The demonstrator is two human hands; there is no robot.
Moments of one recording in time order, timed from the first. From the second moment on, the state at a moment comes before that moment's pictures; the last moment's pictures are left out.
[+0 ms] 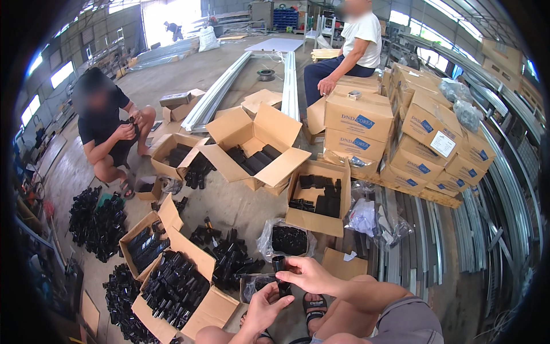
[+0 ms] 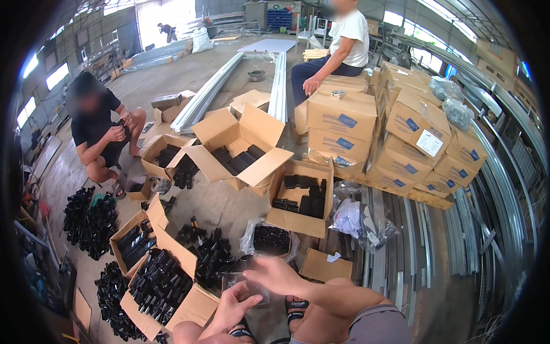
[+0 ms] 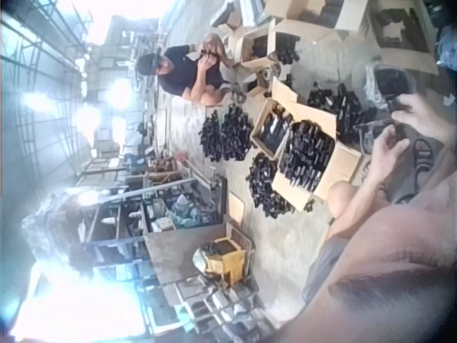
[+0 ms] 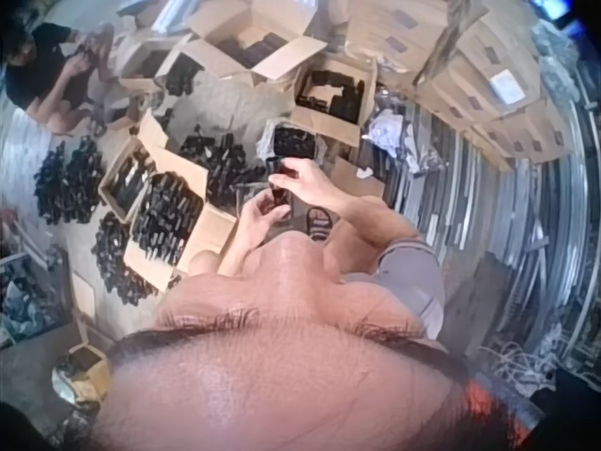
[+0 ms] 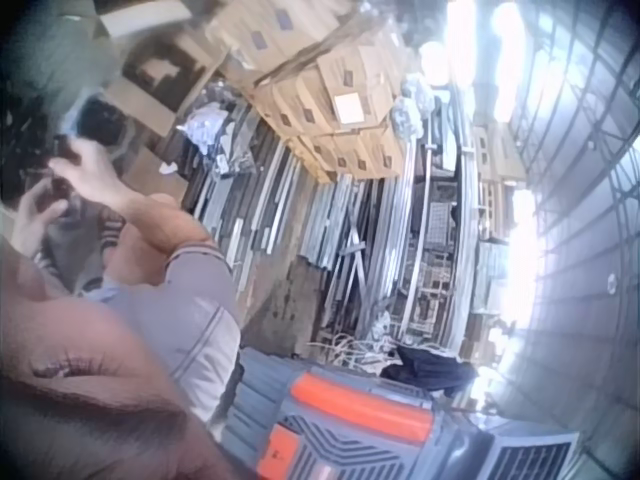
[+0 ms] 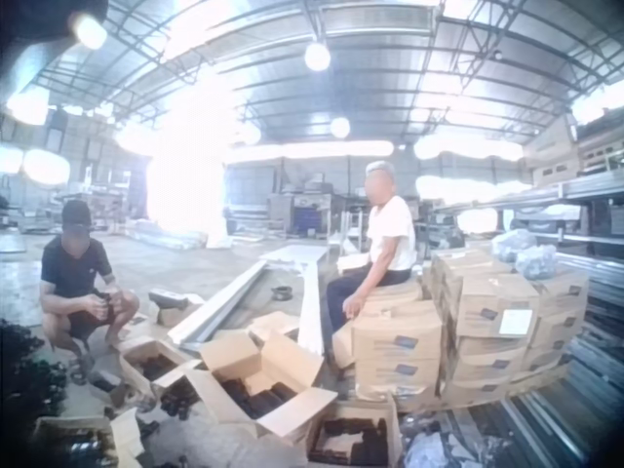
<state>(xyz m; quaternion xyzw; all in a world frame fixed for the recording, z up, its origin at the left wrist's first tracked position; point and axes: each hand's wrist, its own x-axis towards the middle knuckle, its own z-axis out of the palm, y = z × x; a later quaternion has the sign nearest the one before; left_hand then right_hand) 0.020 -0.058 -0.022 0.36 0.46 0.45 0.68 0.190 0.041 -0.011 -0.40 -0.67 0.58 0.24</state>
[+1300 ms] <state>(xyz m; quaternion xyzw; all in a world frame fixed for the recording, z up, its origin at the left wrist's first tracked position) 0.022 -0.056 -0.044 0.43 0.50 0.44 0.61 0.183 0.042 0.028 -0.34 -0.74 0.47 0.34</state>
